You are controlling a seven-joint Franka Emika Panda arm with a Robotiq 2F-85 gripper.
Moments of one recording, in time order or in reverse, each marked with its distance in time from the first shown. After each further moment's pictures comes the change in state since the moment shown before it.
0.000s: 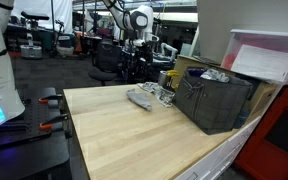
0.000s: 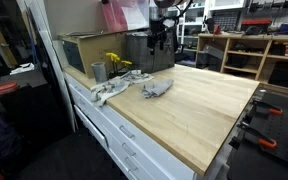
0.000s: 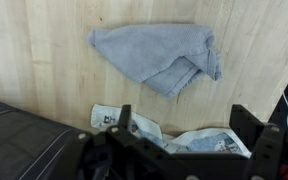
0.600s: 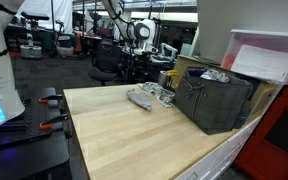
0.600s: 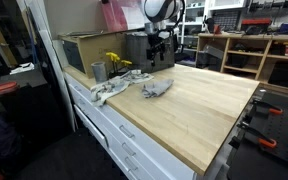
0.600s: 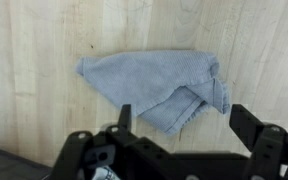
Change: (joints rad) arm 0.043 0.173 -0.034 0.149 -0.002 -0.149 0.022
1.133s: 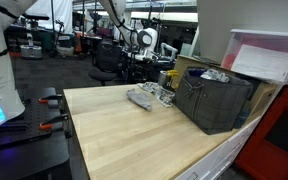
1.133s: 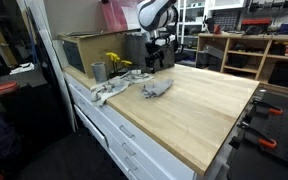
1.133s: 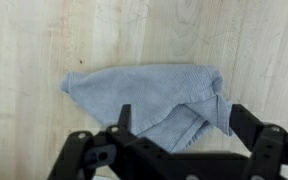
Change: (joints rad) arm 0.008 0.147 0.001 0.155 0.014 -0.130 0.000
